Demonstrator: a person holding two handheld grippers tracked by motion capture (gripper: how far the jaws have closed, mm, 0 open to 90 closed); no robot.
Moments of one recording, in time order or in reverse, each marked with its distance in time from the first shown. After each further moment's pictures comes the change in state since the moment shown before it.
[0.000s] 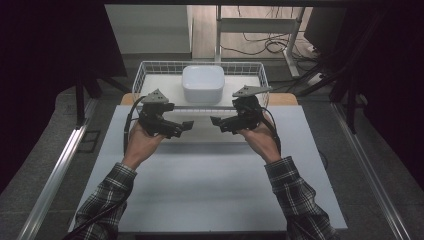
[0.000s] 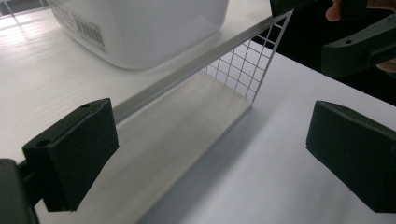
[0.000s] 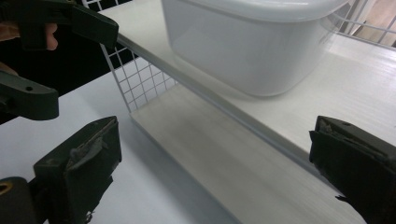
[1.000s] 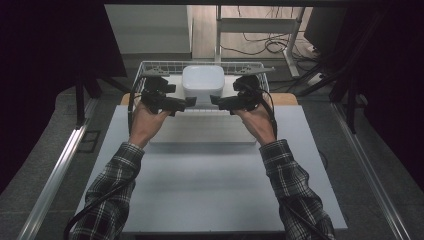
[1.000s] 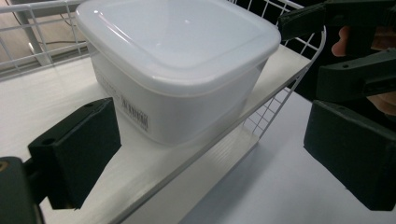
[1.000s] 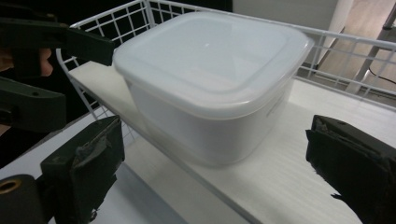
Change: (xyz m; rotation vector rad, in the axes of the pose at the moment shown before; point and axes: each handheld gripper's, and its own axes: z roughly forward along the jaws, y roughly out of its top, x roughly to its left) left arm 0.023 0.047 0.006 -0.036 0.025 -0.095; right arm -0.020 0.038 0.007 -0.056 -0.041 0.075
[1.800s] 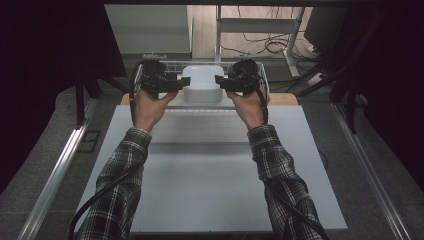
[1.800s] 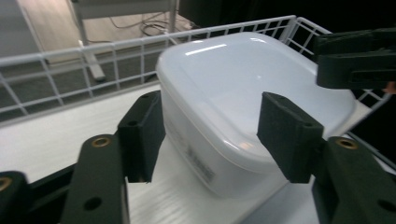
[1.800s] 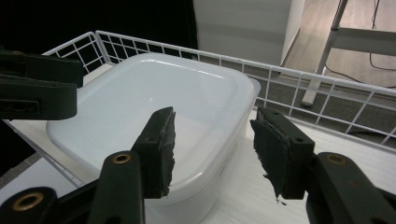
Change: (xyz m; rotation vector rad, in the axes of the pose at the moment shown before) left arm 0.021 0.033 0.007 -0.029 0.175 -0.092; right arm -0.014 0.031 0.018 -0.031 -0.150 0.097
